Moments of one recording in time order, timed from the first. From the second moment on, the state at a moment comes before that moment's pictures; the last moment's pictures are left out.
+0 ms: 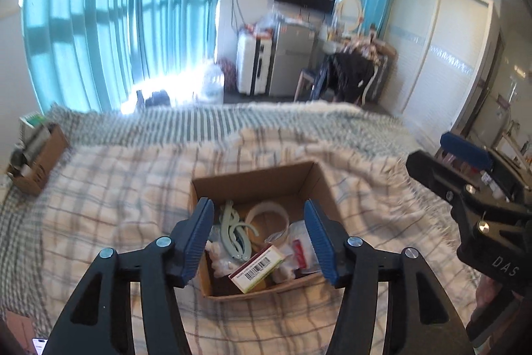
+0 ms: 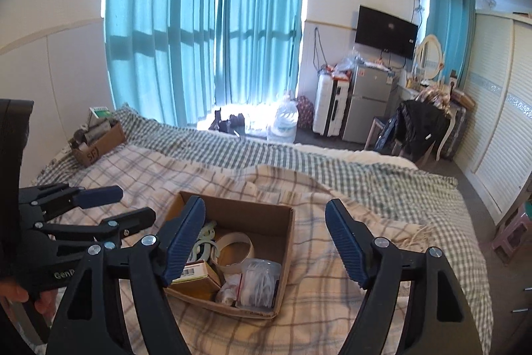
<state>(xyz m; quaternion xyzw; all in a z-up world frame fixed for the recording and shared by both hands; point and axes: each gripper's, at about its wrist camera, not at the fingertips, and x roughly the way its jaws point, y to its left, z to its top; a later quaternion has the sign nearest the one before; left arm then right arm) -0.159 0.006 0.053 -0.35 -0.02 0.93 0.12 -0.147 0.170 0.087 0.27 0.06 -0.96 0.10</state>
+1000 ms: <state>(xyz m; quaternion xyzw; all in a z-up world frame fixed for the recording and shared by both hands) -0.010 -0.025 0.038 -0.19 -0.03 0.98 0.04 -0.020 0.189 0.047 0.21 0.04 -0.98 0.02</state>
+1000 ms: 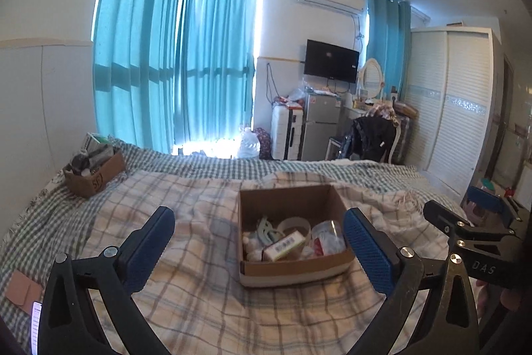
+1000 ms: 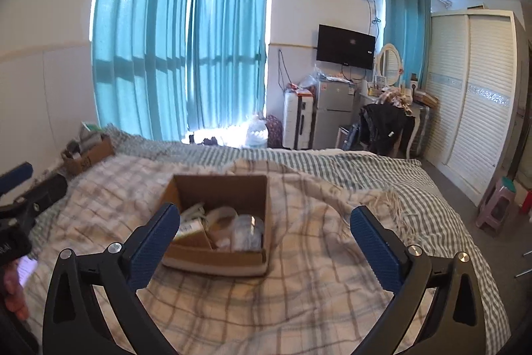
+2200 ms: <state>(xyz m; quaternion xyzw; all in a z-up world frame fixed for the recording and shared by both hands) -0.011 -0.019 0.004 -0.23 -0.01 0.97 0.03 -0.017 0.189 0.017 0.20 0.05 -0.98 0.04</state>
